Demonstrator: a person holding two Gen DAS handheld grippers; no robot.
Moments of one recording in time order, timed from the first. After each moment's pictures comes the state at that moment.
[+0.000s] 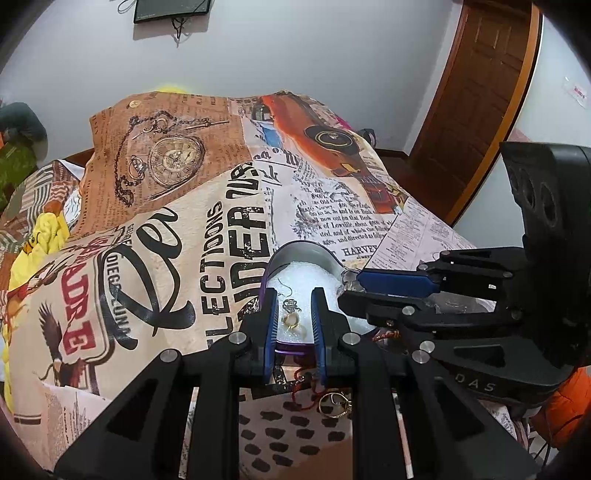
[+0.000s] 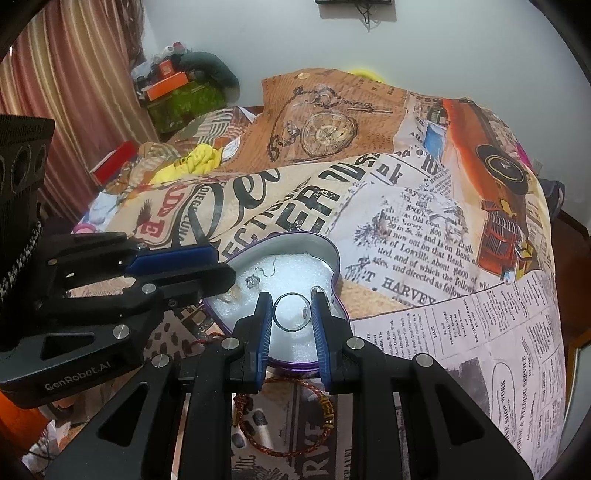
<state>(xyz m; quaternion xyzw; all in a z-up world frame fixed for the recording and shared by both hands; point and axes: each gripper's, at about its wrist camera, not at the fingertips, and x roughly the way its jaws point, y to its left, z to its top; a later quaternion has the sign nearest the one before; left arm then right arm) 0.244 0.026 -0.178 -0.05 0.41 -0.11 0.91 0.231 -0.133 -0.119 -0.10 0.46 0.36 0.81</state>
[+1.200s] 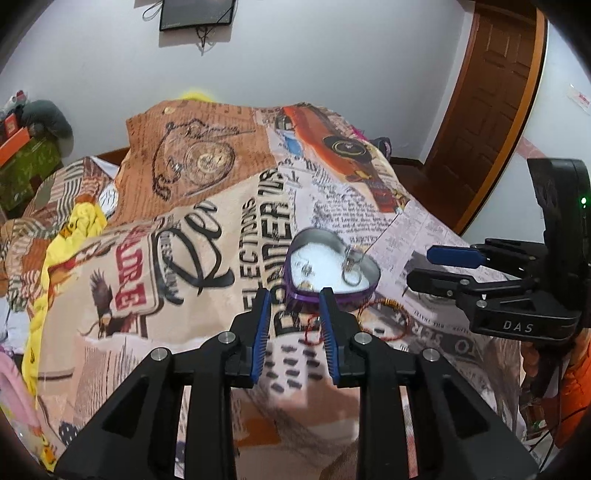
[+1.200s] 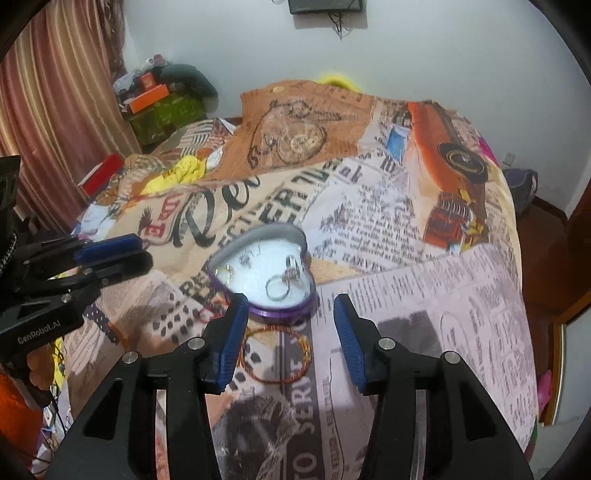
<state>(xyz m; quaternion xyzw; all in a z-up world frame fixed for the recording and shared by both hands) 0.182 0.043 -0.147 -0.05 0.40 -0.07 0.91 0.203 -0.168 -0.090 -0.09 0.47 0.31 0.82</state>
